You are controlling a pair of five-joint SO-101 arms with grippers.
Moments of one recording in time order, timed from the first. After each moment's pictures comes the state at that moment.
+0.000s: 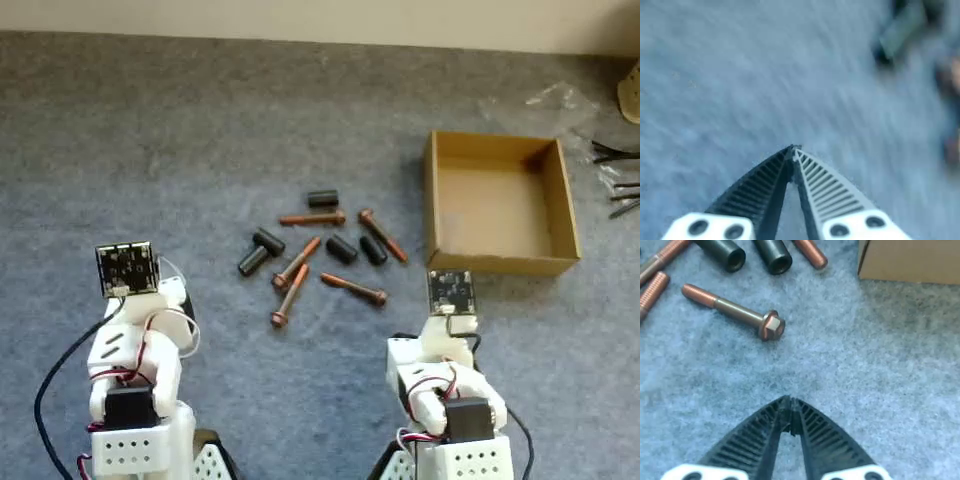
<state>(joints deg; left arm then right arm) -10.9 -103.7 96.0 46.6 7.0 -11.7 -104.8 95.7 70.7 -2.7</state>
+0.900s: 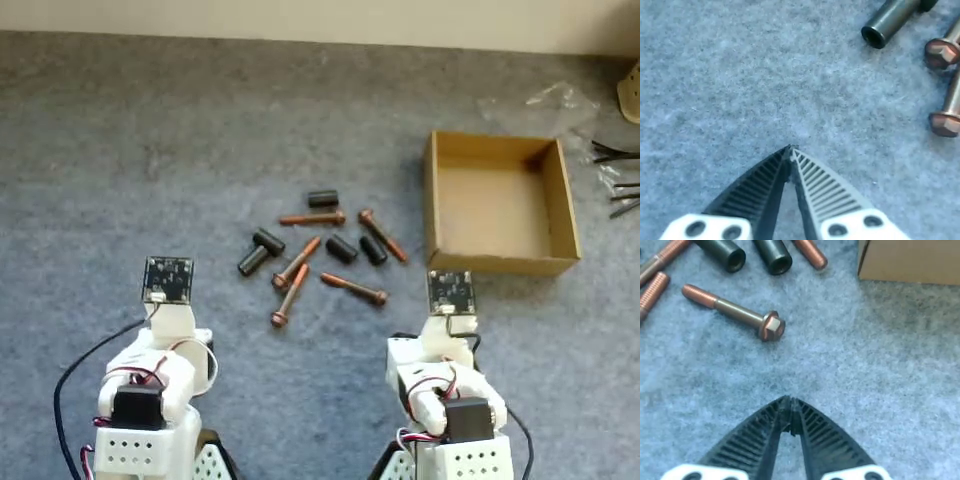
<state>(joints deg) -2.9 -103.7 96.0 73.2 4.7 -11.7 -104.8 95.7 70.0 -2.7</state>
